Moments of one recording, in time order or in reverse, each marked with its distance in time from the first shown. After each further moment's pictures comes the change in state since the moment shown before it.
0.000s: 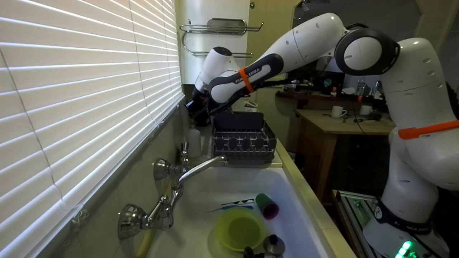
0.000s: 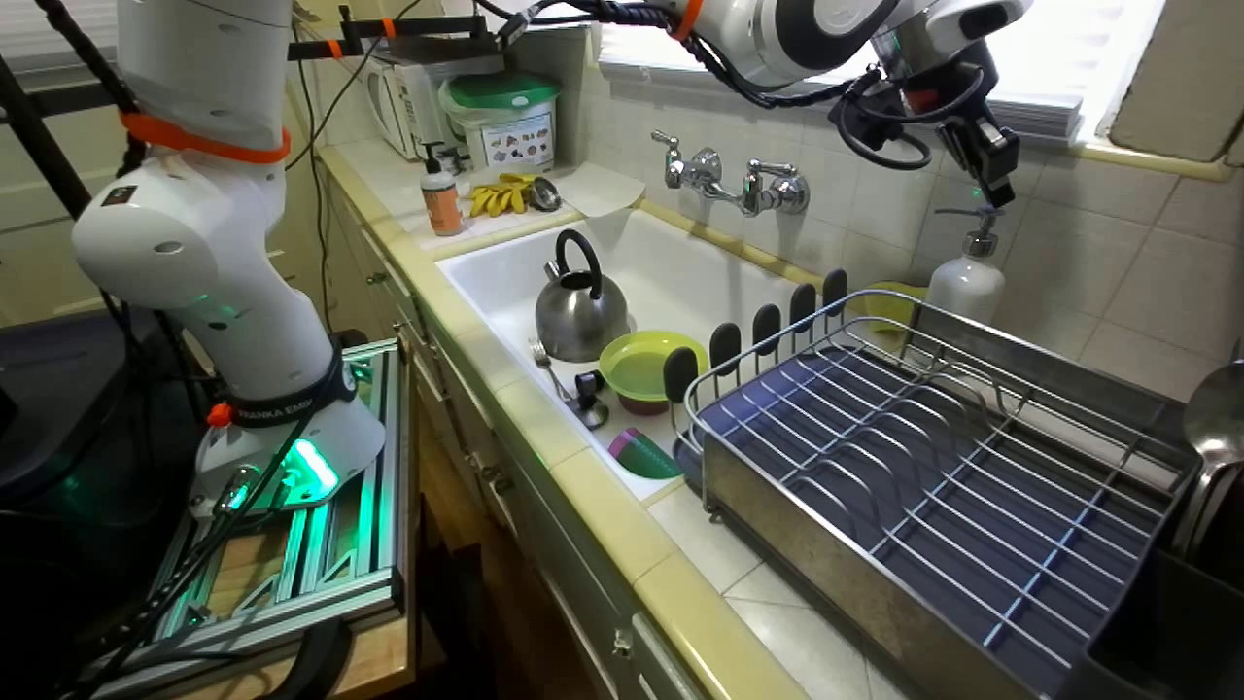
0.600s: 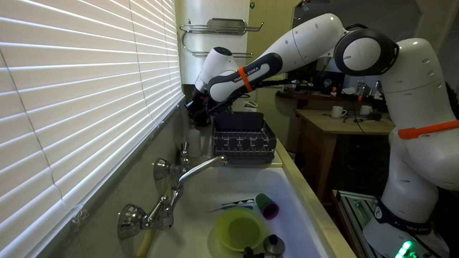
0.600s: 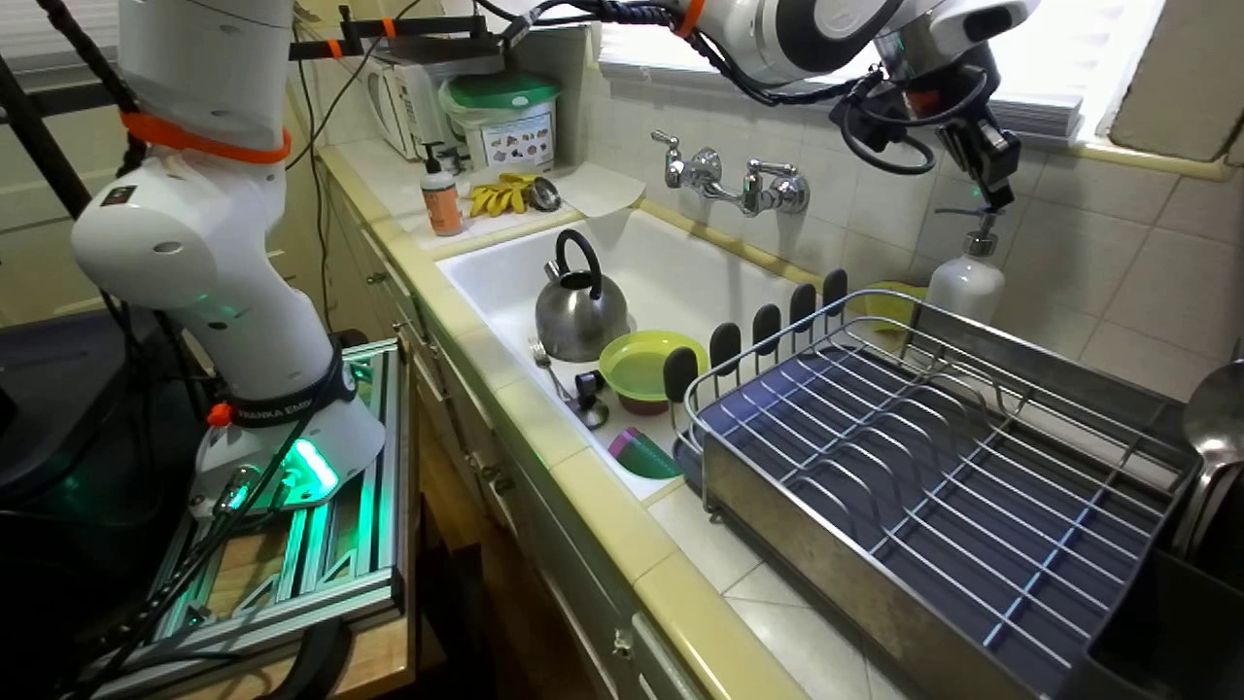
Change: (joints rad) arm -0.003 0.006 0.002 0.008 0.045 -0.008 -0.040
